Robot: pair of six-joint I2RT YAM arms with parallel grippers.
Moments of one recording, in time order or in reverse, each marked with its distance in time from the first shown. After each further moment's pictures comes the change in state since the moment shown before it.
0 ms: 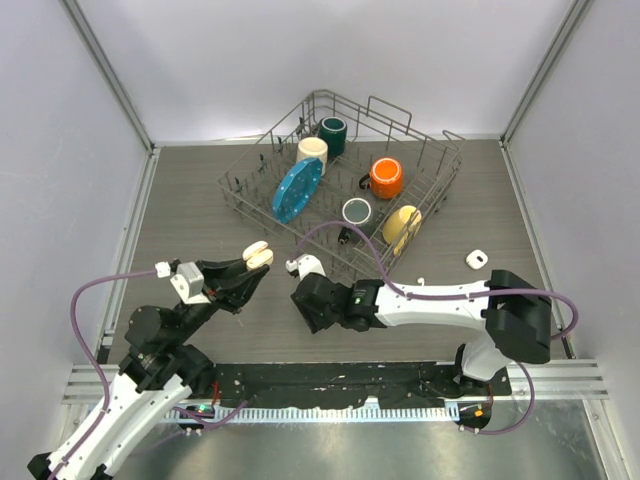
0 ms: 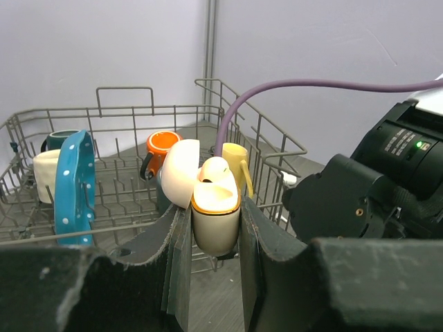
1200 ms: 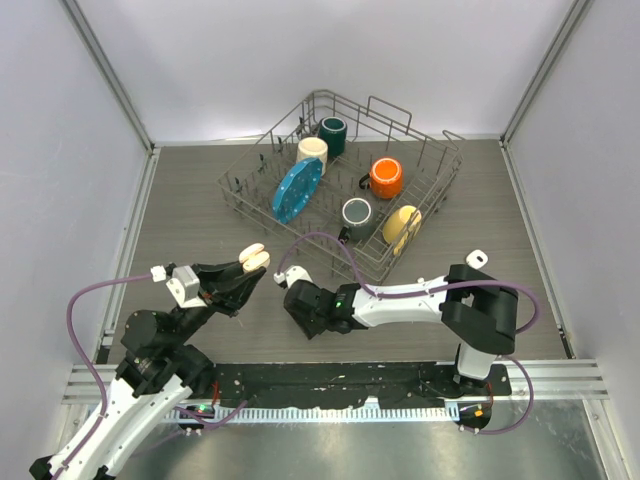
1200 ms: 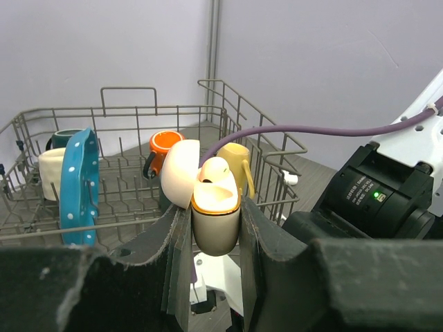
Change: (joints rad) left arm 0.000 -0.049 0.004 -0.049 -0.012 0.000; right arm 0.000 0.186 0.017 0.085 -0.037 -0.069
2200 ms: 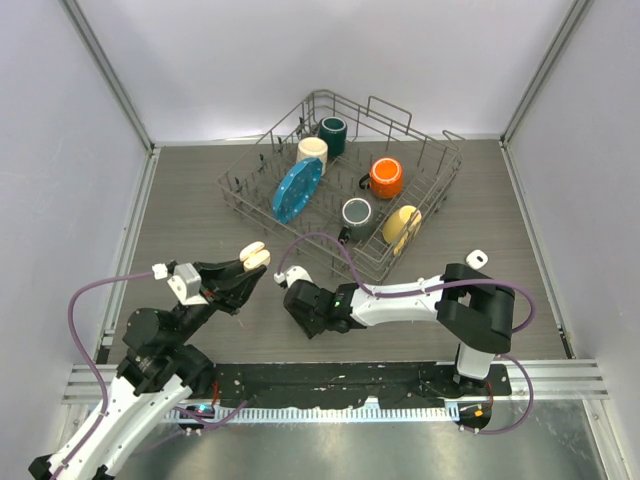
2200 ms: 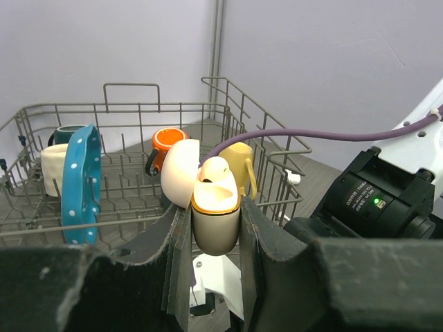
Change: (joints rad) left arm 0.000 0.016 0.000 0.007 -0.013 -0.004; right arm -0.006 0.021 0.002 0.003 0.002 -0.009
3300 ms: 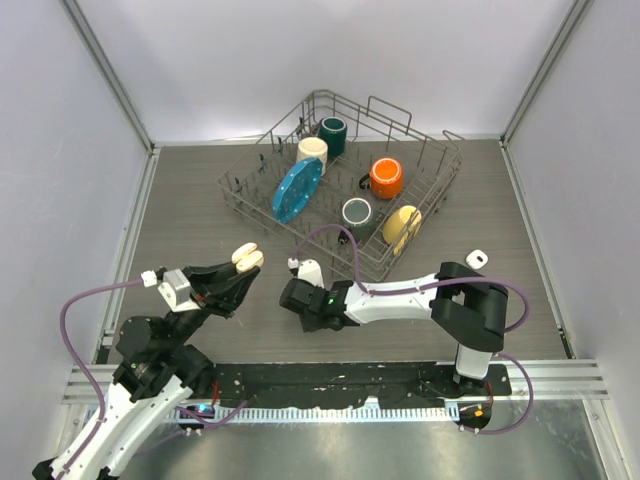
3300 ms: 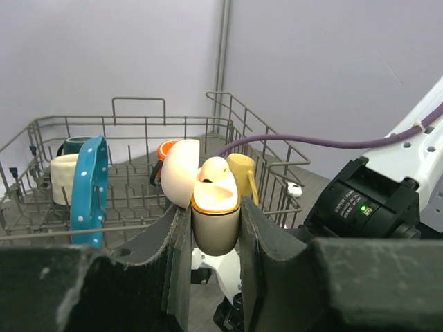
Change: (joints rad) left arm 0.000 -0.069 -0.002 -0.016 -0.021 -0.009; right arm 0.000 0.031 0.055 -0.089 0.063 0.379
